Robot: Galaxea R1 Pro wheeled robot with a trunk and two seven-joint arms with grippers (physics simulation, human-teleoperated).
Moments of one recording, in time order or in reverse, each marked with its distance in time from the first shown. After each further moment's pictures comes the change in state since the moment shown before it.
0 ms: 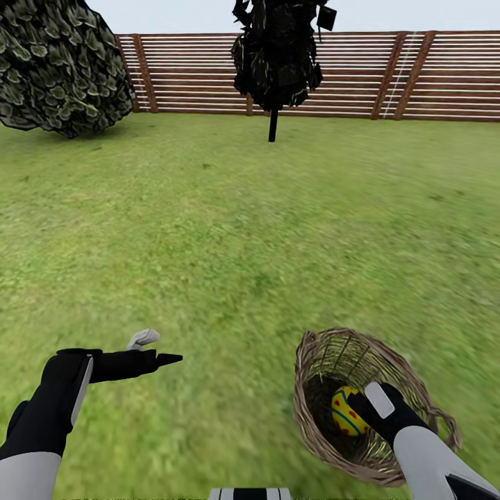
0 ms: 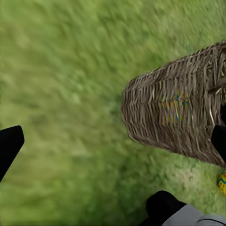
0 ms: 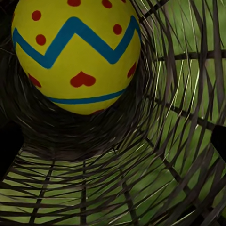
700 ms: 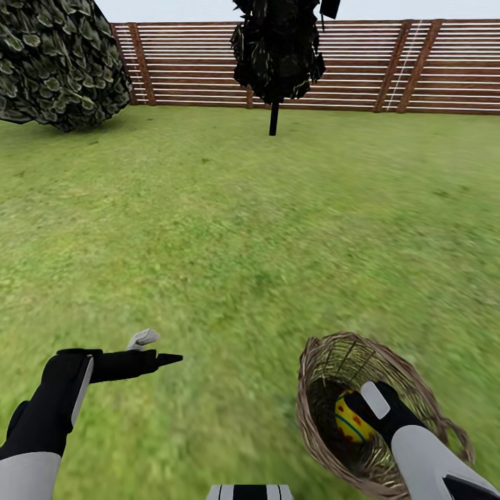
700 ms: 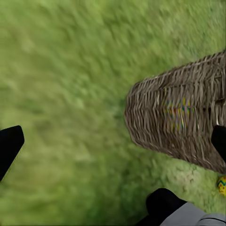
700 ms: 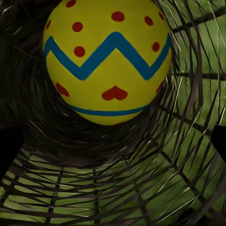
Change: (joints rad) left arm 0.000 -0.001 0.000 0.000 -0.001 0.000 0.000; right arm 0.000 0.002 0.077 -0.001 0.002 -0.001 0.022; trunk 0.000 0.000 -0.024
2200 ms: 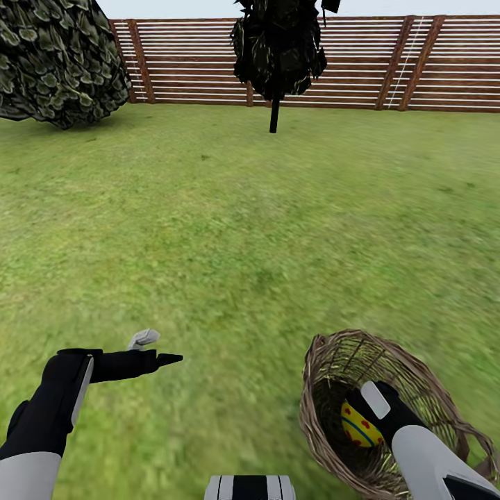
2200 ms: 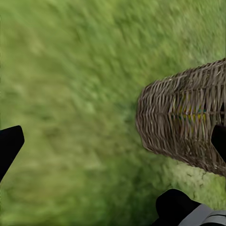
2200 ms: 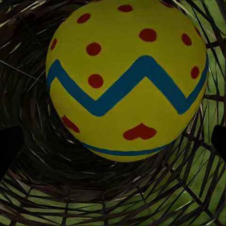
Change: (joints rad) left arm 0.000 0.000 -0.001 0.000 0.000 -0.002 0.000; right arm 0.000 -0.003 0.009 0.000 0.001 -0.040 0.000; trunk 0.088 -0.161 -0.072
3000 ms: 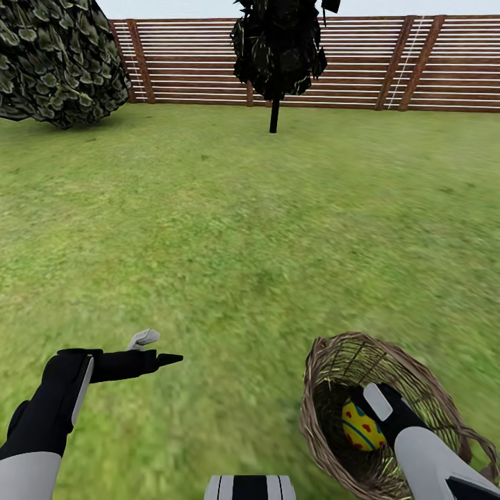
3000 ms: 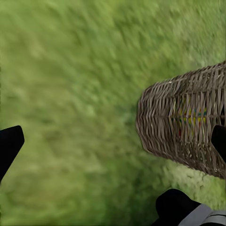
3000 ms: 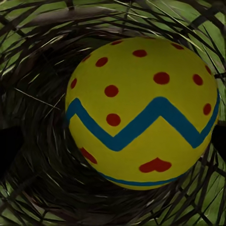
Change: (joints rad) left arm 0.000 0.000 -0.001 0.000 0.000 0.000 0.000; right arm 0.005 -0.009 0.002 0.005 0.004 -0.079 0.053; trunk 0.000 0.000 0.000
